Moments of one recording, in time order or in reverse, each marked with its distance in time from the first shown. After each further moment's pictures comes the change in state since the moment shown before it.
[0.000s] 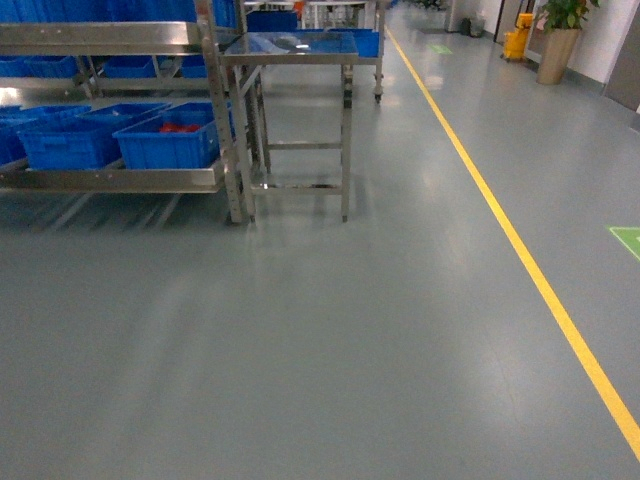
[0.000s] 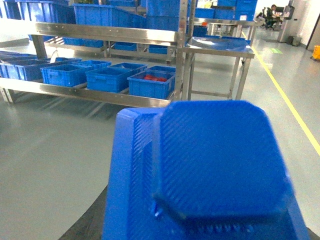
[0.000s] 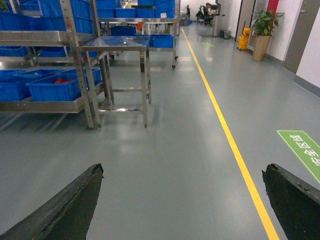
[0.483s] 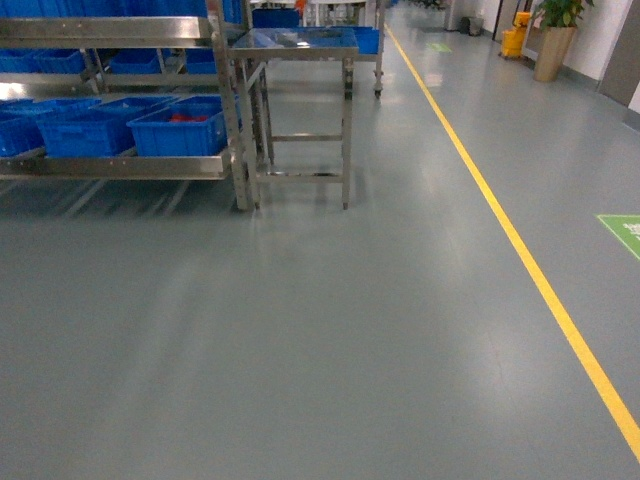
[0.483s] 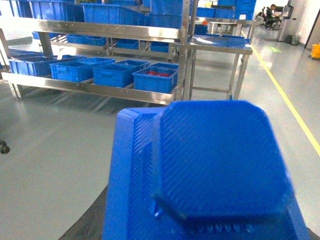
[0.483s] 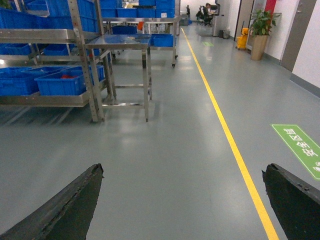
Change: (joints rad) left arm 0.000 0.000 0.000 -0.001 0.001 0.000; right arm 0.000 0.000 0.000 0.001 0.000 0.000
